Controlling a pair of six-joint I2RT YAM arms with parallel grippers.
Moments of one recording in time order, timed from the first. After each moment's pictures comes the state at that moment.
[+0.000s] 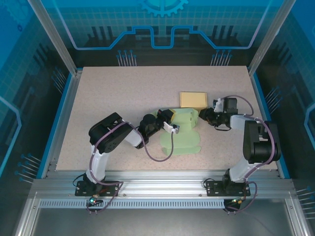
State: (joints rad) left arm -0.70 2.08 0.78 1.21 0.04 1.49; right arm -0.06 1.65 0.76 -0.05 -0.66 0.50
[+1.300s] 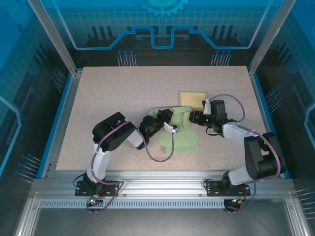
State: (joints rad) left arm -0.70 2.13 0.79 1.30 -0.01 1.57; right arm 0.19 1.47 0.67 0.04 -0.33 0.41
